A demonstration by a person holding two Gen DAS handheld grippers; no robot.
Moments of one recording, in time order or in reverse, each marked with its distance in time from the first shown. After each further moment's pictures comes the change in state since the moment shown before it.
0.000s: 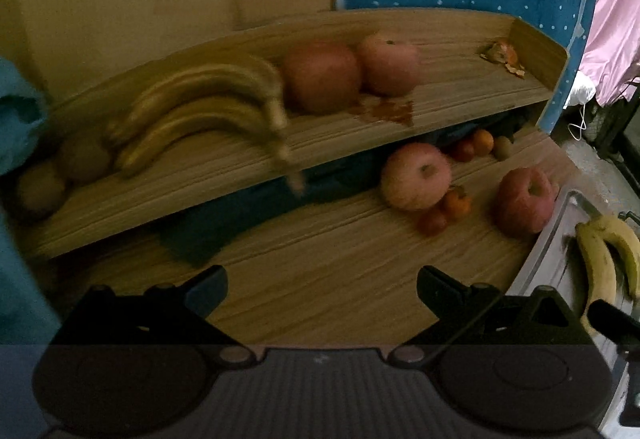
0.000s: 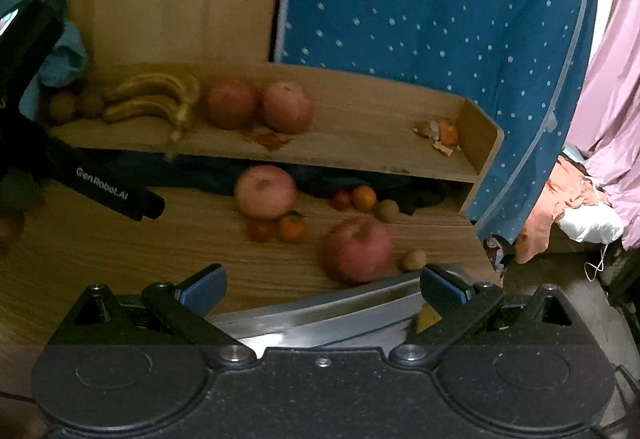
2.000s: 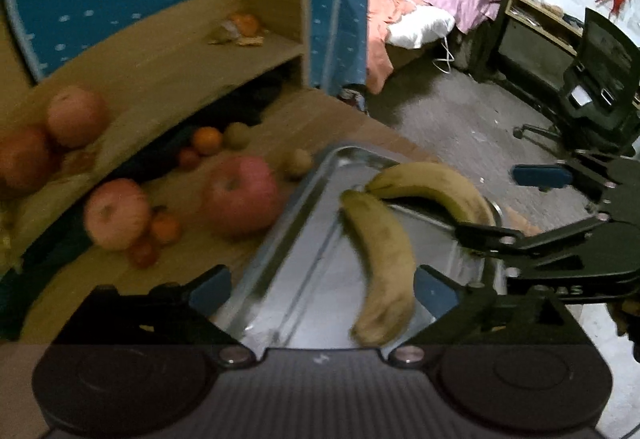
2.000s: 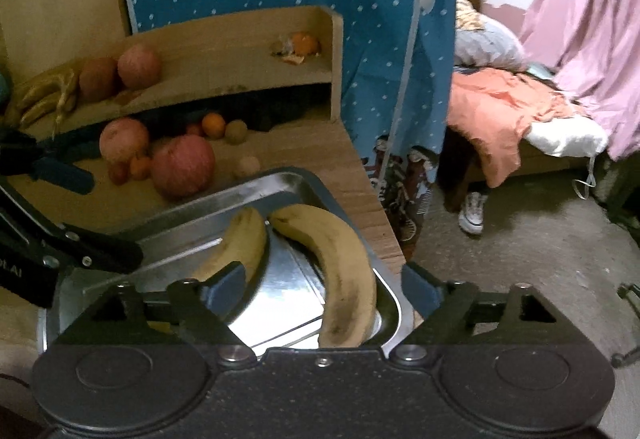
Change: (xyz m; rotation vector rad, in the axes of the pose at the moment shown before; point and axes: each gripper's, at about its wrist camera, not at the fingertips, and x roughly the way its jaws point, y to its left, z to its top) left arm -0.014 -0.194 -0.012 0.331 0.012 -0.263; right arm -0.013 -0.144 -0.091 0.234 0.071 -0.054
